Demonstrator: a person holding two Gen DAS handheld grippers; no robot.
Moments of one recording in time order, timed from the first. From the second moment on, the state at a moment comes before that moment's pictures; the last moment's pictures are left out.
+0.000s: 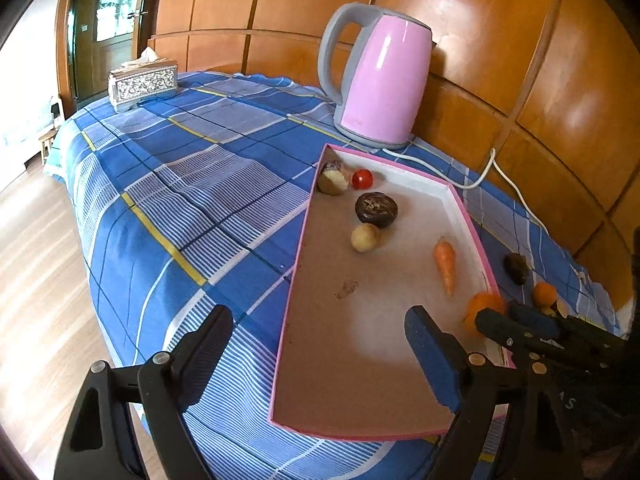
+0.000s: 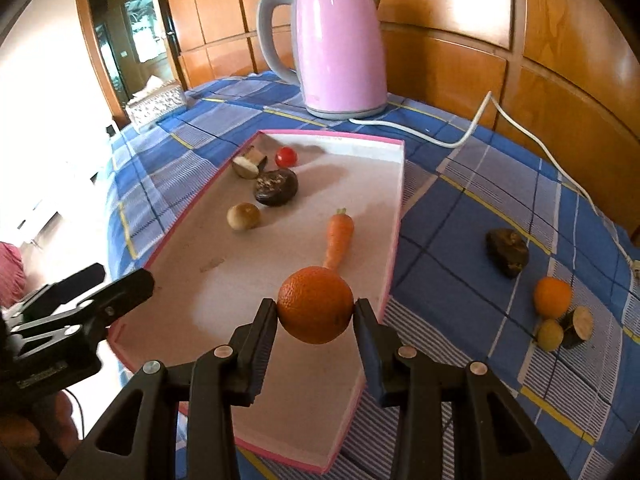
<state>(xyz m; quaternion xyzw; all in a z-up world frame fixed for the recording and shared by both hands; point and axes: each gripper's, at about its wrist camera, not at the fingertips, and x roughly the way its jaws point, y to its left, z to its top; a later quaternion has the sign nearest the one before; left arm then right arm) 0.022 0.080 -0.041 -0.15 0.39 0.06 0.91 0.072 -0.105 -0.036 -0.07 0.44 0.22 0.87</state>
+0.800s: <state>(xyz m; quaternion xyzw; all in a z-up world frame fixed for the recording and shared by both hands) 0.017 0.048 -0.035 -0.11 0.39 0.01 0.91 0.043 -0.174 -0.023 0.00 0.40 0.11 0.91</state>
